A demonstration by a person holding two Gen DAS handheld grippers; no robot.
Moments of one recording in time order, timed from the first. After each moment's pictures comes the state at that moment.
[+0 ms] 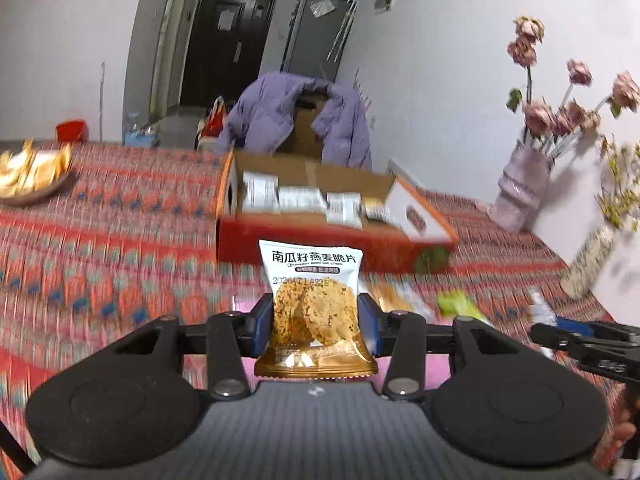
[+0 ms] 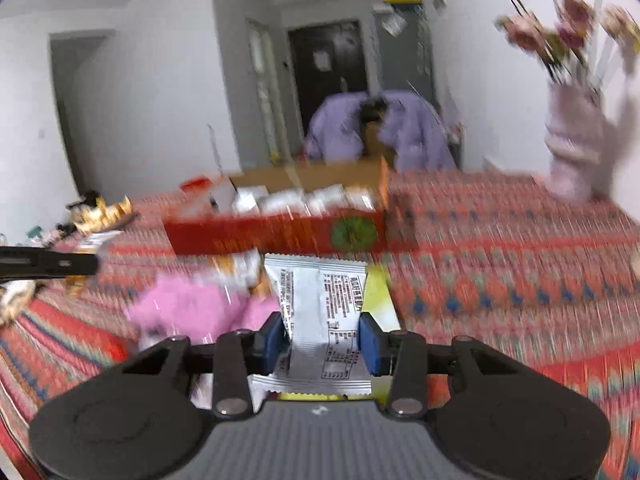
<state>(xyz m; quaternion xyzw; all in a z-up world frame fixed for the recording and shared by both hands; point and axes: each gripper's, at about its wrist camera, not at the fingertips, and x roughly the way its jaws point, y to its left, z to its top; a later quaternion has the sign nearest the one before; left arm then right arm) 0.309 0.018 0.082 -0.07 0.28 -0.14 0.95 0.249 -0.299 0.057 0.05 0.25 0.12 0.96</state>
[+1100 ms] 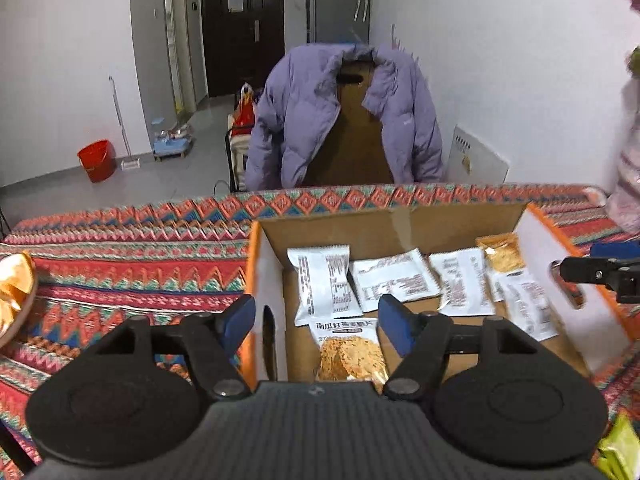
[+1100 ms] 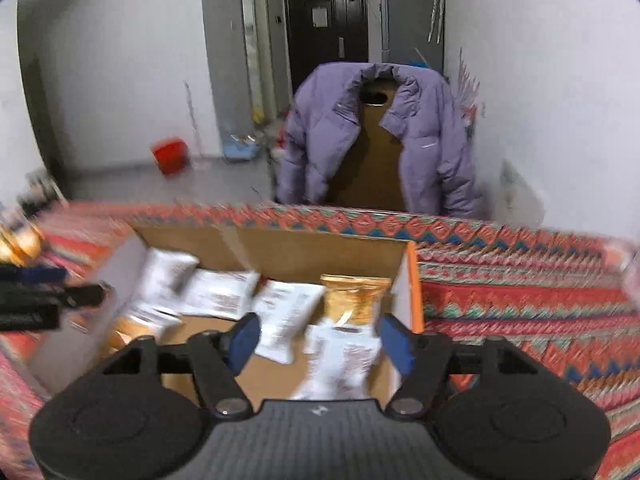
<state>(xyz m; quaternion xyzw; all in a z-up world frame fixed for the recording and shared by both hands) 0.555 -0.008 0.079 0.03 0.33 -0.07 0.94 0.545 -0.281 0.081 0.05 0.33 0.10 0.94</state>
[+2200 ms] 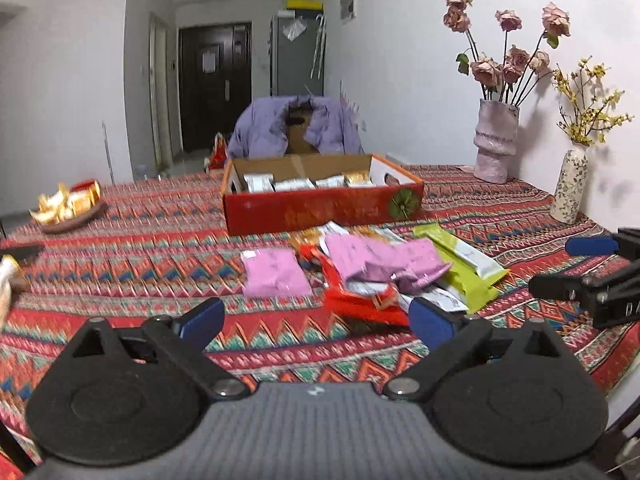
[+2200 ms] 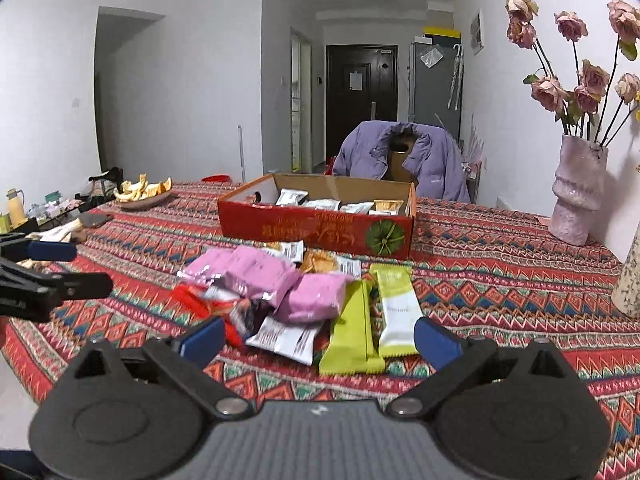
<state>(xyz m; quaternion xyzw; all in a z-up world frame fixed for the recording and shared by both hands) 0.159 -0.011 0.056 0.02 0.24 -0.12 0.96 0.133 -0.269 0.049 -0.03 0.23 0.13 0.96</state>
